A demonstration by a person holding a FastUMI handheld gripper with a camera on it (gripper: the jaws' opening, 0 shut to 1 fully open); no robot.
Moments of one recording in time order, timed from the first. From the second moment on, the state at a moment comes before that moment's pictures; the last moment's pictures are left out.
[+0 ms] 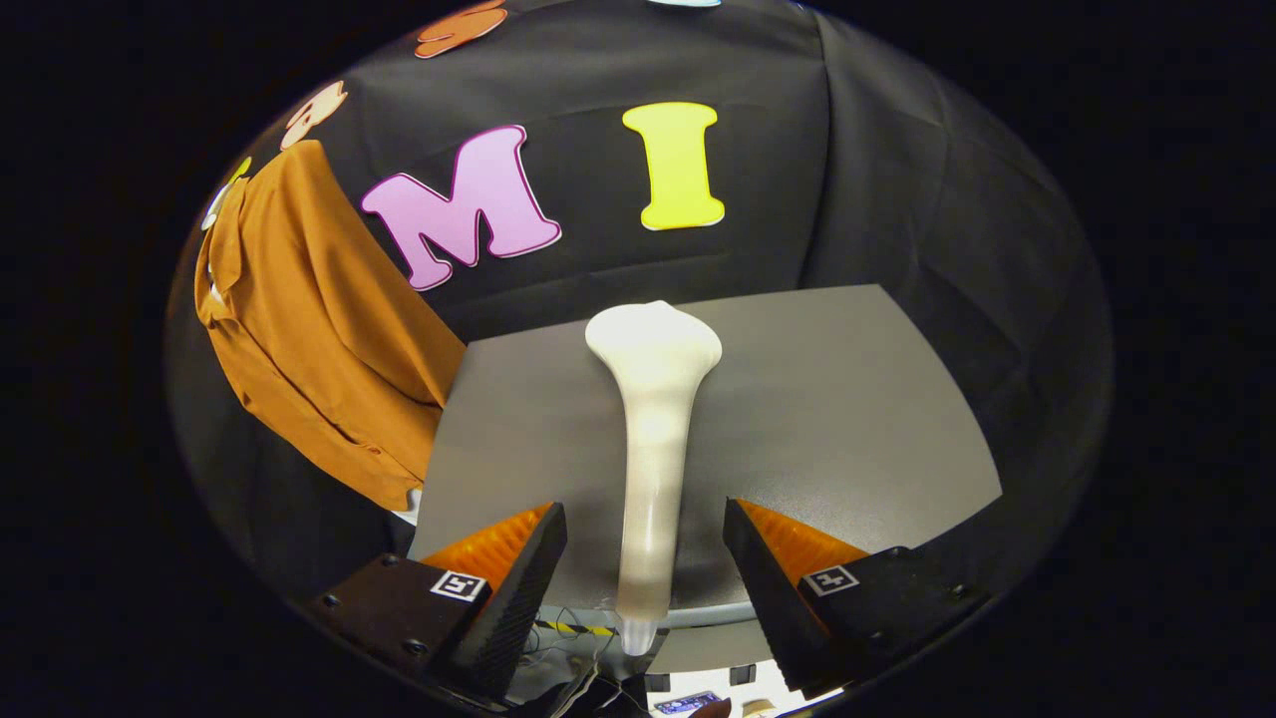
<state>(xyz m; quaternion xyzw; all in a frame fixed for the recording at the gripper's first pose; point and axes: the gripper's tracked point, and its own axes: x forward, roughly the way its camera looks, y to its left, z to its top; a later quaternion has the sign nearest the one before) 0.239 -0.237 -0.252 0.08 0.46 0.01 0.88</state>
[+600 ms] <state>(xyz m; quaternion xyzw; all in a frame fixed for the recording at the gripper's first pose) 0.273 -0.231 -0.294 0.16 0.49 0.04 0.85</state>
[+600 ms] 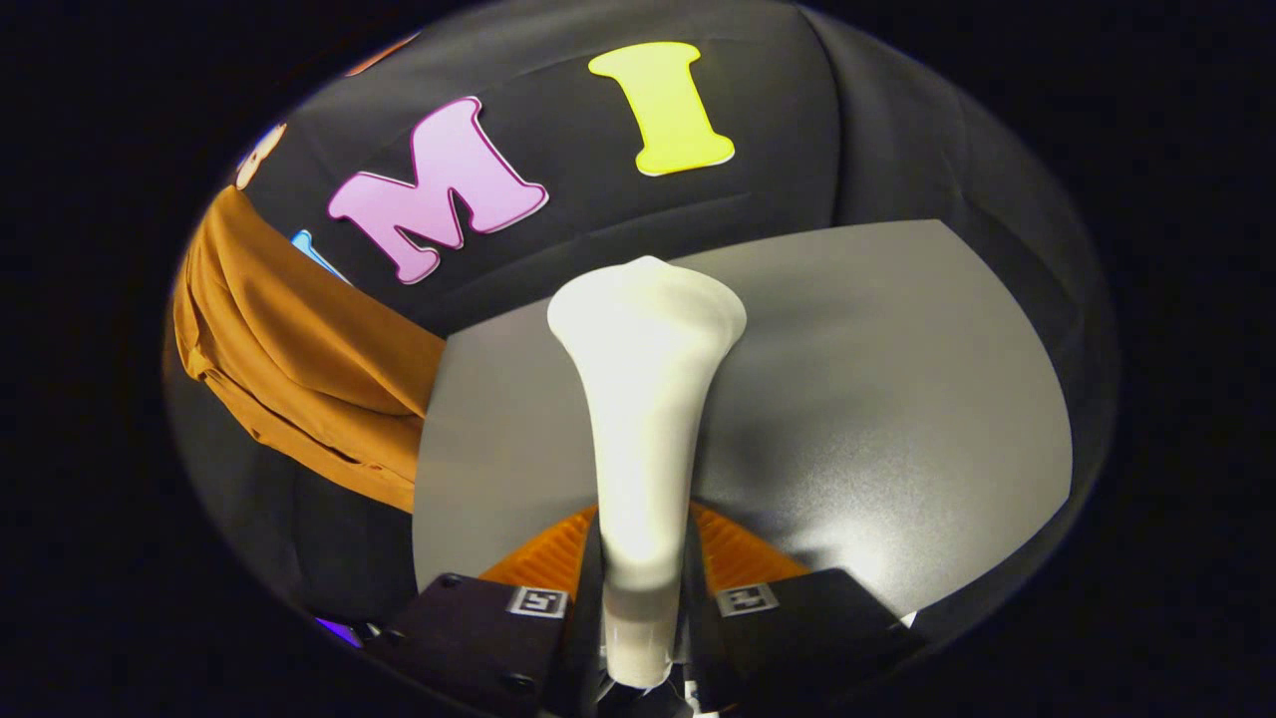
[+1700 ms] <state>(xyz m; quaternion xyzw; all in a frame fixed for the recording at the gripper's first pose) 0.166 -0.088 -0.095 0.12 0.21 0.05 0.97</state>
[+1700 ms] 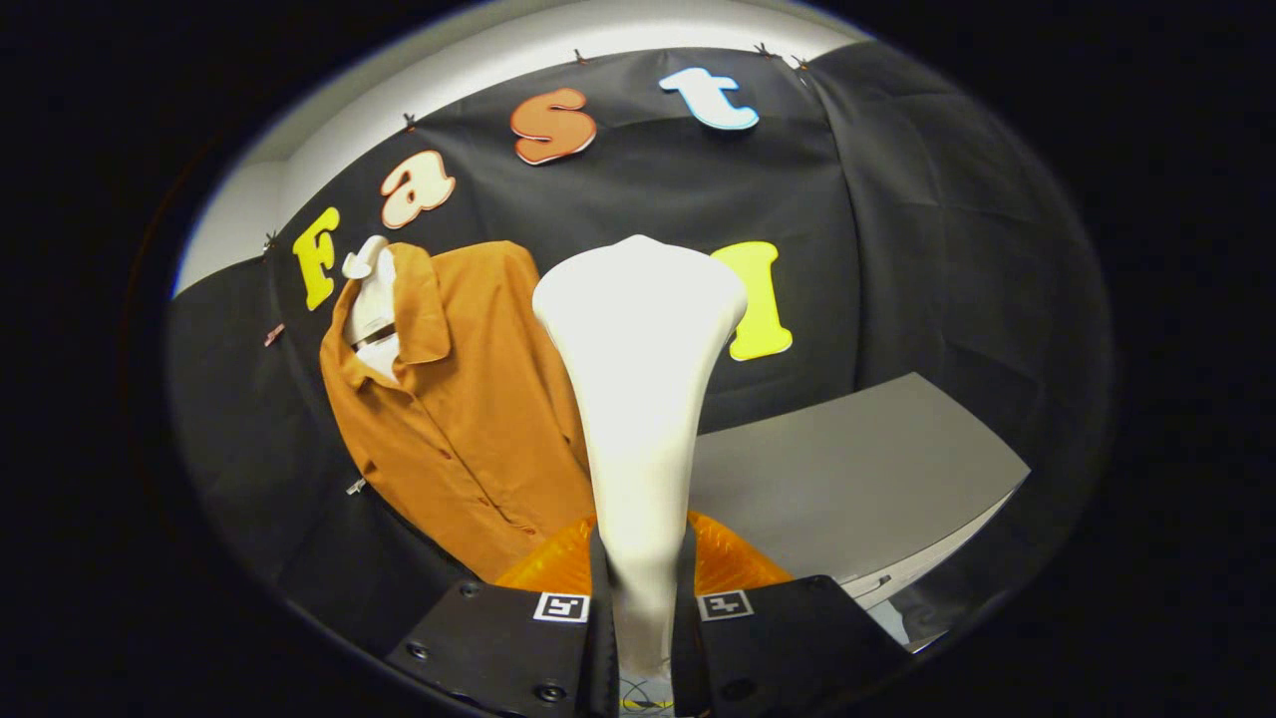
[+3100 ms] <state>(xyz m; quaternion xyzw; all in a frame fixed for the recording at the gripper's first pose) 0.270 0.074 -0.178 0.03 0.19 0.04 0.98</state>
